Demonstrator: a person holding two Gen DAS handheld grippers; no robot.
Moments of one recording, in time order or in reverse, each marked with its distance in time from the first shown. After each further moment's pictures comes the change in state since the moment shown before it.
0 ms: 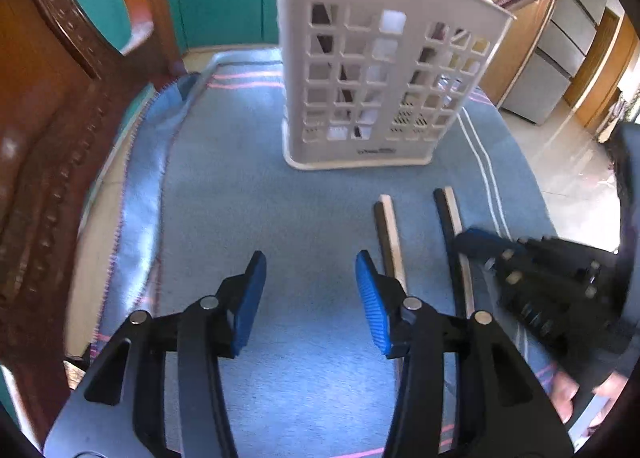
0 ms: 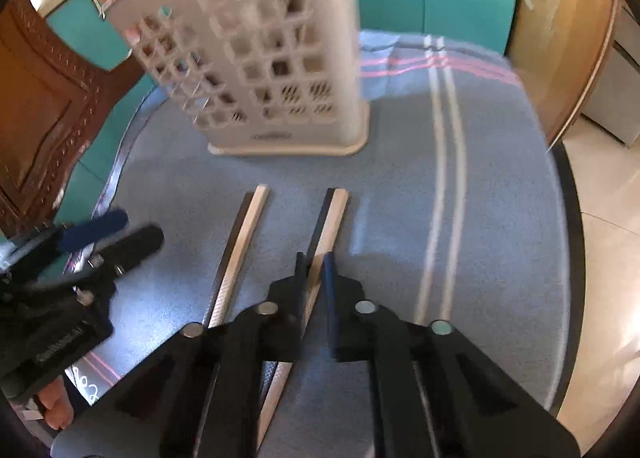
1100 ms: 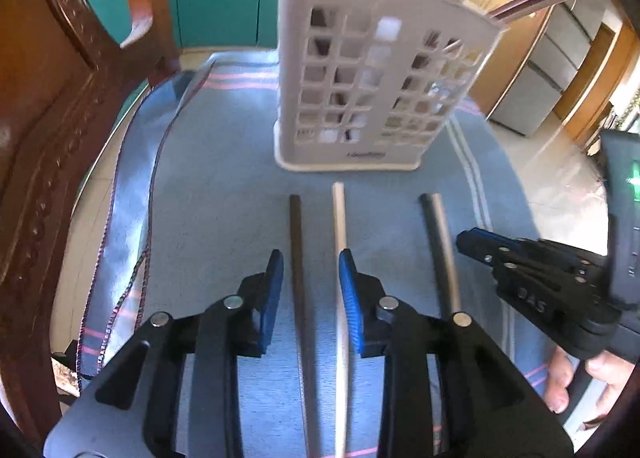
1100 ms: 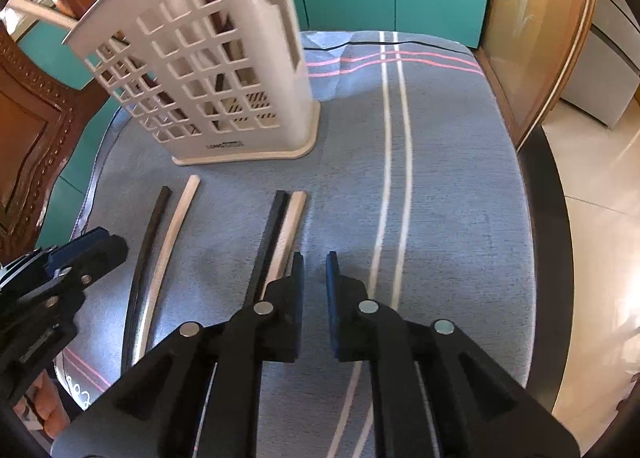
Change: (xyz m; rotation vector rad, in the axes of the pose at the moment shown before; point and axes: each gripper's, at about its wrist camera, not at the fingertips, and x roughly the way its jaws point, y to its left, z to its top) left arm 0.003 0.007 -0.002 -0.029 -0.023 -0.030; right arm -0.003 -0.012 -0.013 0.039 0.019 -0.060
